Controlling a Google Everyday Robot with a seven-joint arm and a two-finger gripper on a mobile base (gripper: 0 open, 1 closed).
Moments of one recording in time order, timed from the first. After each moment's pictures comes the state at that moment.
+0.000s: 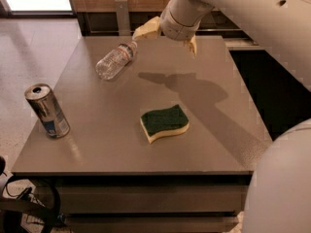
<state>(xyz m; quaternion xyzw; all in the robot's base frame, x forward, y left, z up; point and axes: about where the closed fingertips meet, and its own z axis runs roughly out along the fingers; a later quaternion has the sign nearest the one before) 0.708 -0.038 0.902 0.03 0.96 0.16 0.23</state>
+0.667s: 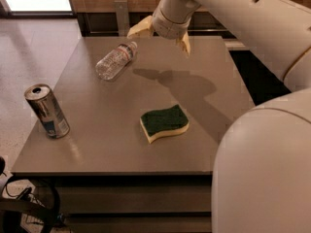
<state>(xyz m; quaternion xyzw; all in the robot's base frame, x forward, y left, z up) 0.723 -0.019 0.895 0.06 0.96 0.15 0.20</state>
